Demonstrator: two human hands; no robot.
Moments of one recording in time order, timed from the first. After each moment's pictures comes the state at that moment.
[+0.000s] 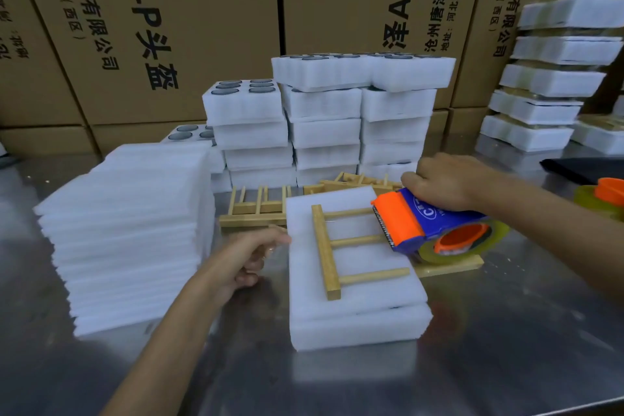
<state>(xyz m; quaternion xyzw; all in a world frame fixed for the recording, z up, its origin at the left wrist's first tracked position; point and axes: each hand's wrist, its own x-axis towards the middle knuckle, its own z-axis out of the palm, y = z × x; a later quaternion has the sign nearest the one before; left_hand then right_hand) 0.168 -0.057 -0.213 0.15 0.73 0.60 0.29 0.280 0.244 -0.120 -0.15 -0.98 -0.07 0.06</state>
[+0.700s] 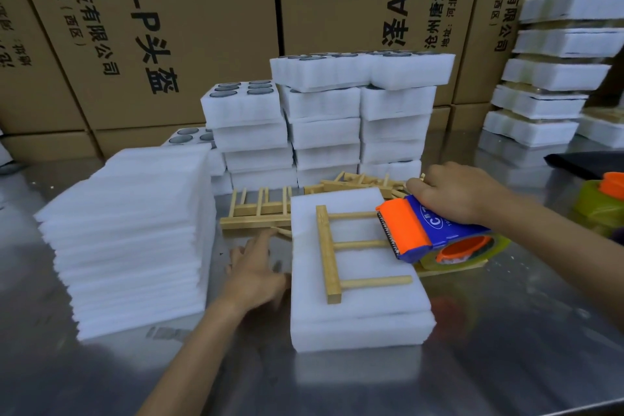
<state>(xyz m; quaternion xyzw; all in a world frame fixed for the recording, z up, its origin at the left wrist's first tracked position) 0.174 -0.037 -0.246 0.21 0.91 0.34 0.11 0.289 0.253 -0.143 -0.17 -0.98 -0.02 0.09</state>
